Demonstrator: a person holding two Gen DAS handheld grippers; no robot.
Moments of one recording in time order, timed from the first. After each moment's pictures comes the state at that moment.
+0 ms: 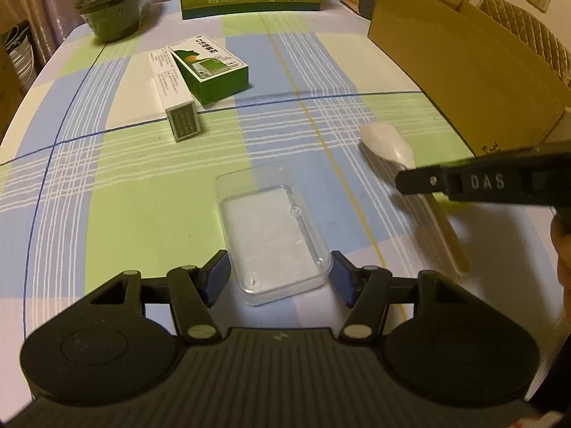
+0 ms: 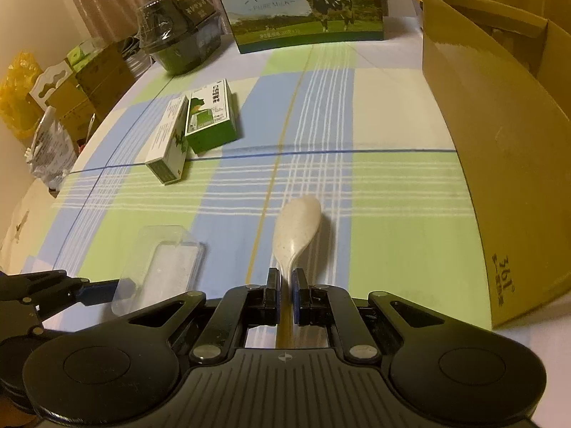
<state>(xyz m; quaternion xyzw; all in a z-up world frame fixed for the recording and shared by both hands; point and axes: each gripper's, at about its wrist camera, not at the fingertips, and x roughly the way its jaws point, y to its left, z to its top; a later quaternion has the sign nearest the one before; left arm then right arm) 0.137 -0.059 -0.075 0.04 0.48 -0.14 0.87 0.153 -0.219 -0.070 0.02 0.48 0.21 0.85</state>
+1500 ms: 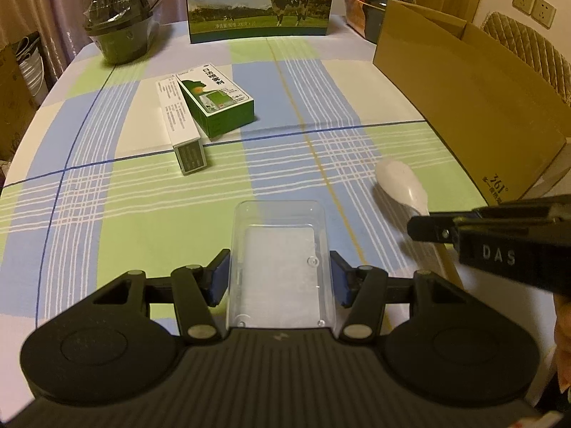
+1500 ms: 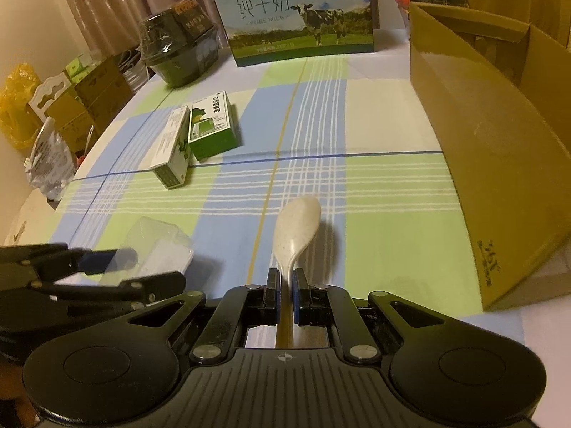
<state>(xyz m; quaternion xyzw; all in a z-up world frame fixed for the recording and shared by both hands) 0.144 -0.064 -0.057 0.04 0.45 -0.12 0.88 0.130 -0.227 -0.060 0.02 0.45 0.19 0.87</state>
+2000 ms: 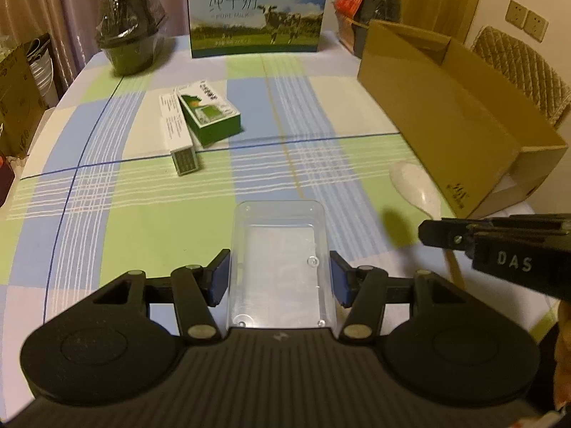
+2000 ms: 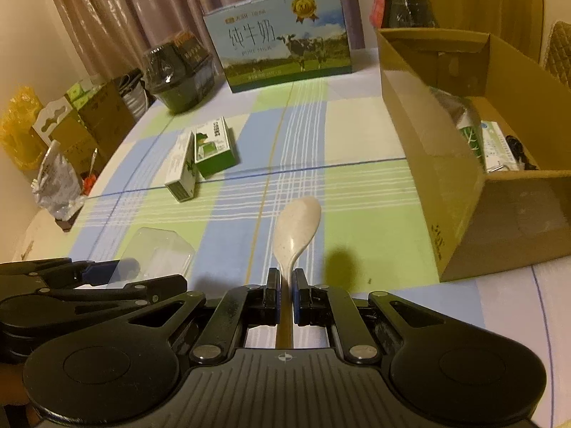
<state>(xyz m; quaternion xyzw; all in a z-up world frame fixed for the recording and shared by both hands) 0.102 -0.081 -0.019 0.02 0.44 -0.11 0.89 0.086 -0.255 -0.017 0.05 0.43 0.18 0.88</state>
